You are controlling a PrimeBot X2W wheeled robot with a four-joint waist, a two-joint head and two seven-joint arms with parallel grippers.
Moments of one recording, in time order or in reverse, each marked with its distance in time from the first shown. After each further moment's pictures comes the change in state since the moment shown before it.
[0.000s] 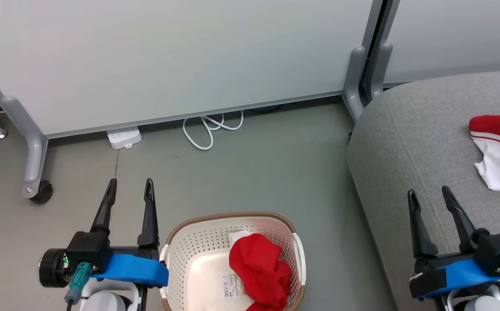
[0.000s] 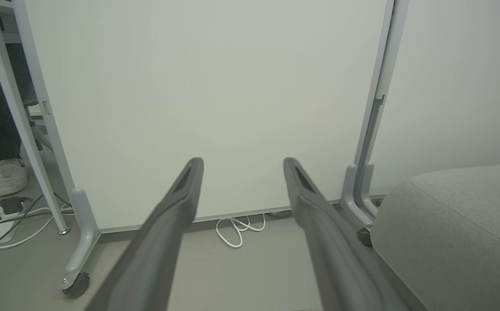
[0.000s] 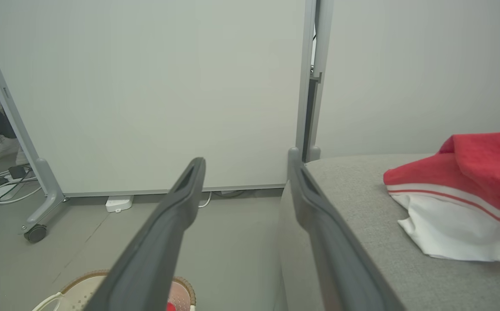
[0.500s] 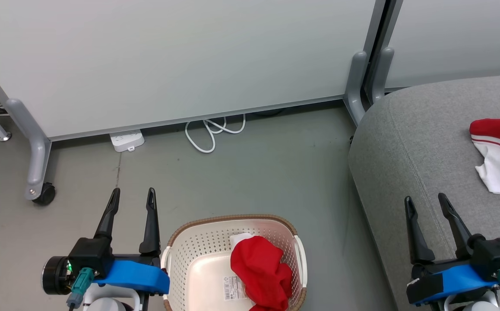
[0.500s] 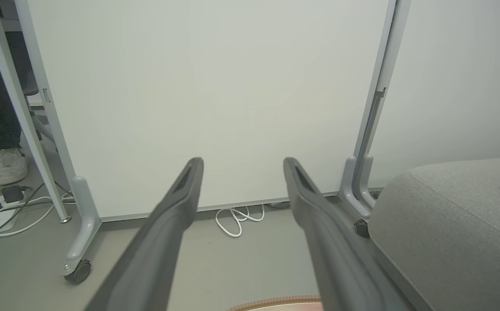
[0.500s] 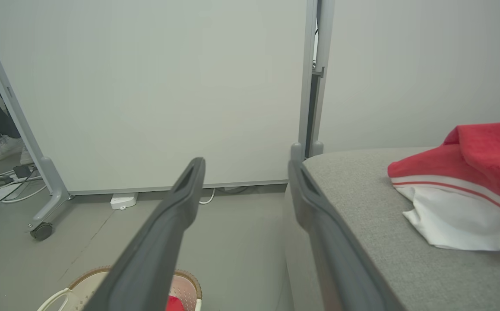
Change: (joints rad) left arm 0.019 -0.004 0.005 0.026 -0.004 -0.013 0.000; right arm 0.019 0.016 -0.001 0.007 -0.002 0.000 0.000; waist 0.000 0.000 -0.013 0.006
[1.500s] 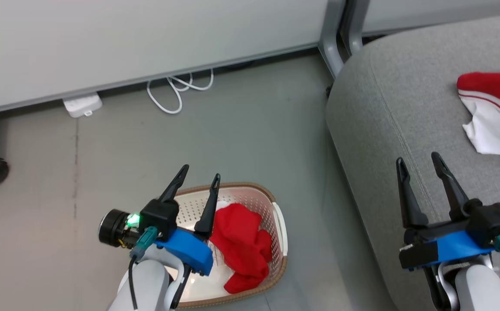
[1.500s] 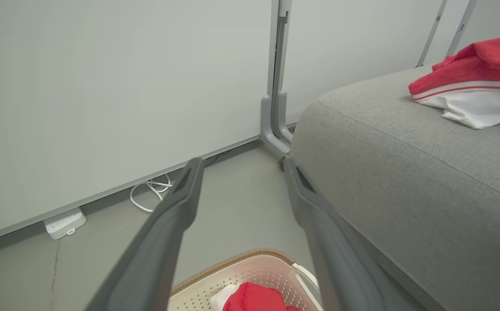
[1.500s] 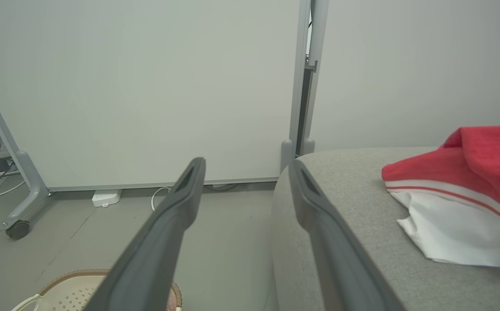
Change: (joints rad) left arm -0.195 -0.001 -0.216 0.207 0.024 -0.049 0.000; right arm -0.115 -0.017 0.044 -0.014 0.000 0.000 0.000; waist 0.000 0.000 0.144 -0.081
